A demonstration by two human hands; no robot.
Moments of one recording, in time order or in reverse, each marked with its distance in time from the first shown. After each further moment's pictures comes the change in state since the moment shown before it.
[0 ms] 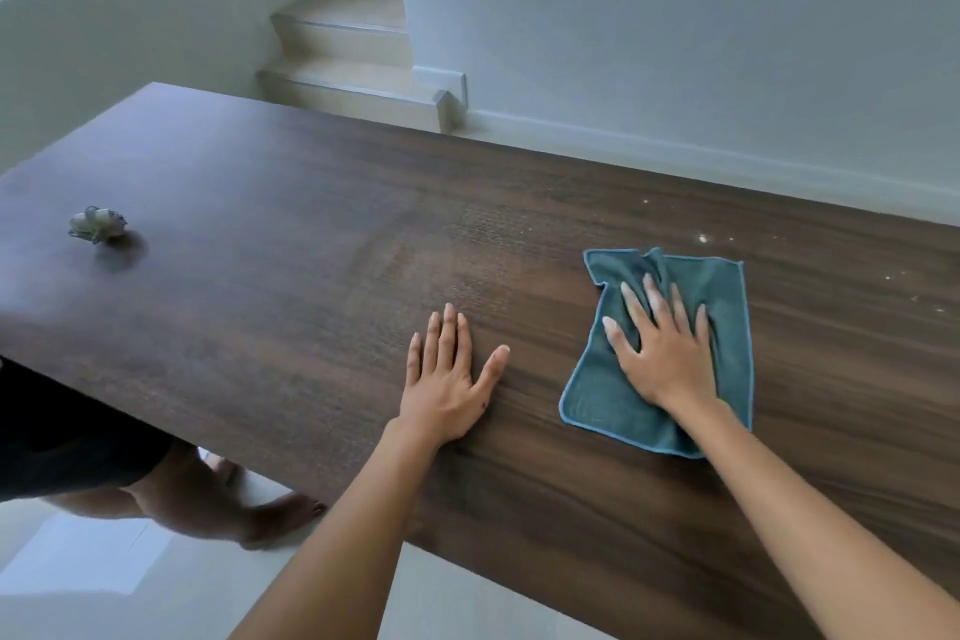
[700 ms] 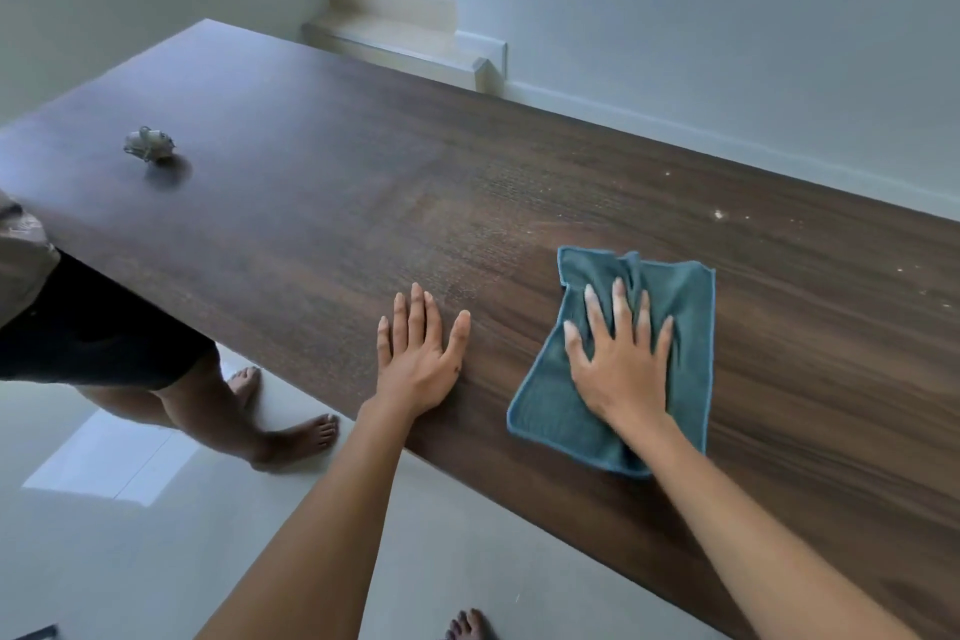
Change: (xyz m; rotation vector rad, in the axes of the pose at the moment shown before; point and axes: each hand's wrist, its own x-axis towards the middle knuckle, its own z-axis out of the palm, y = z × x) left_hand -0.058 -0.017 0.012 -0.166 0.013 -0.196; right_hand -0.077 -0.045 0.014 -0.009 -0.005 -0.080
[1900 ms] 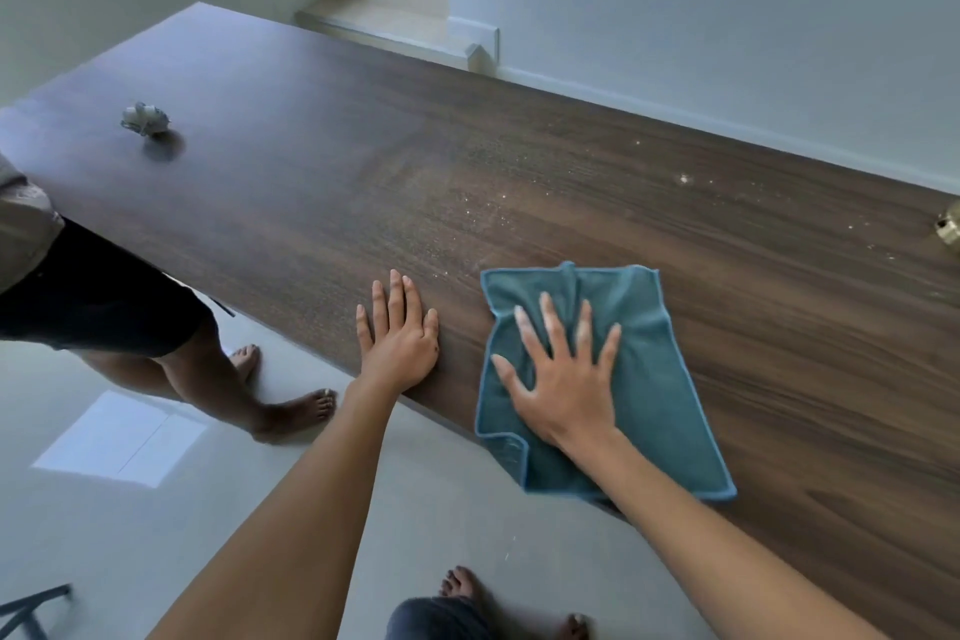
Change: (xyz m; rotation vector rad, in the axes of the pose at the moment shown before) left_hand -0.039 0.002 0.027 0.044 0.050 -0.061; right_hand -0.094 -0.007 0.005 -0.054 -0.056 -0.212
